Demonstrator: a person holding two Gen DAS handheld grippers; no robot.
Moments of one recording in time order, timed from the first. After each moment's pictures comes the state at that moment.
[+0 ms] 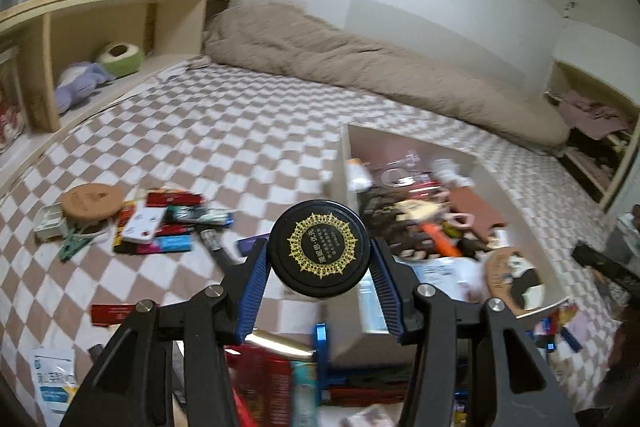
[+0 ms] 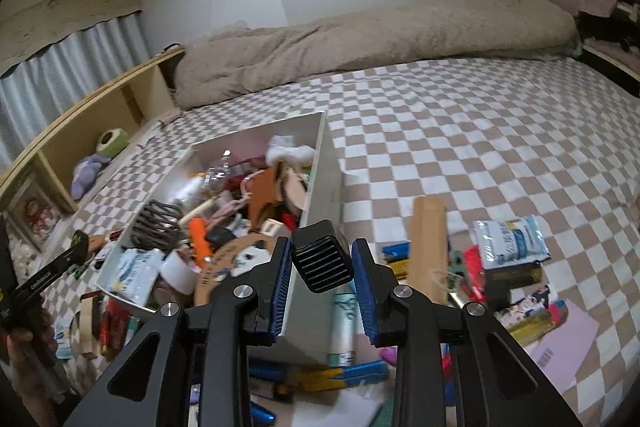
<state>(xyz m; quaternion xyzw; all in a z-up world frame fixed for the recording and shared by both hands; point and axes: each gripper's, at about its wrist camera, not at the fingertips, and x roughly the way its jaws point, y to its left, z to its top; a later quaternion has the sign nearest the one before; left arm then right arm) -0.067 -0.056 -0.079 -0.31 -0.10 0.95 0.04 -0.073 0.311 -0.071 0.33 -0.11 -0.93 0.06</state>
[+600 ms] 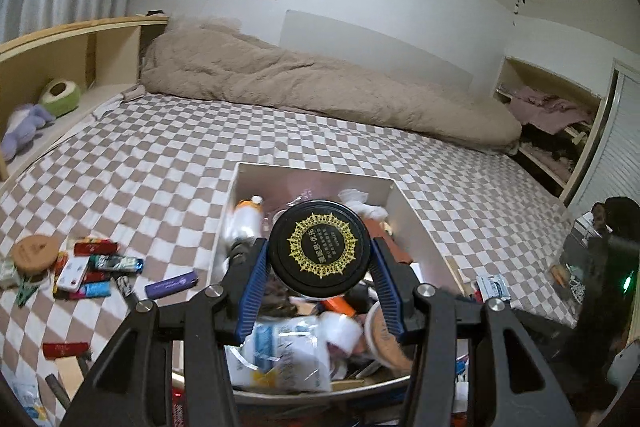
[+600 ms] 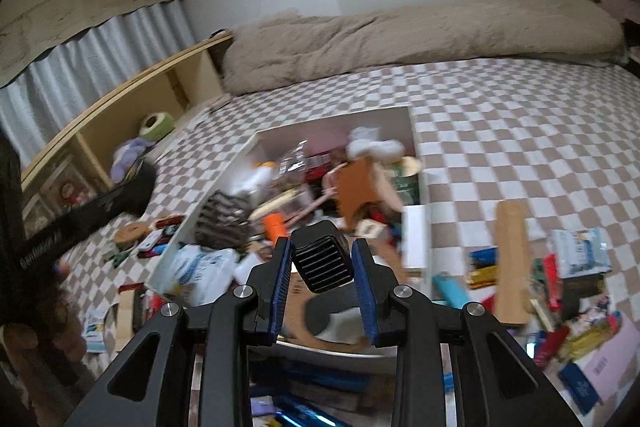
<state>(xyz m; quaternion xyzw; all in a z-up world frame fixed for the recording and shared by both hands) -0.092 0.030 -0.025 -0.29 -0.08 0.95 0.12 -0.091 0.246 -0.072 0.35 -0.11 -0.92 0.16</state>
